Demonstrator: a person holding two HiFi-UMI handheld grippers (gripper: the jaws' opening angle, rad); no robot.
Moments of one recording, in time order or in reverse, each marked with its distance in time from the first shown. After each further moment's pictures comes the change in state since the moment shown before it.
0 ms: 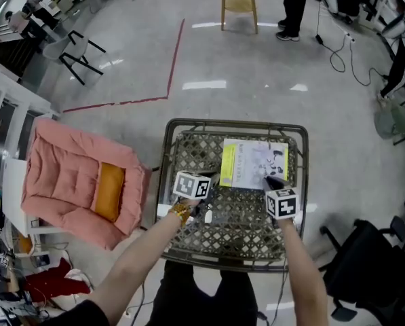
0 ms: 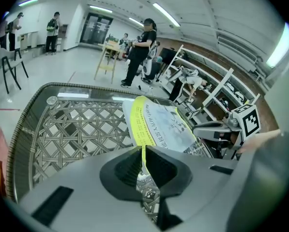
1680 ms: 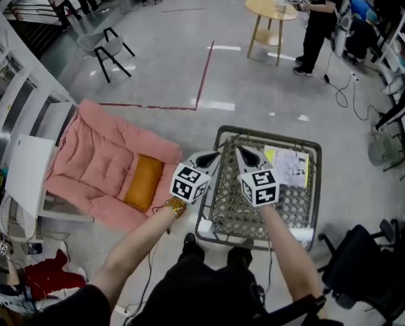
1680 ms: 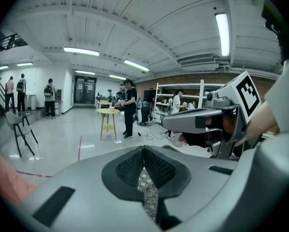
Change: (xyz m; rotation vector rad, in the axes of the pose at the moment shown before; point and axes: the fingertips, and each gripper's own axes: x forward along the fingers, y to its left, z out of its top) left arm -0.372 0.002 0.074 0.378 -0.528 0.087; right arm -0.115 0.390 0.237 -0.319 -0.473 0.156
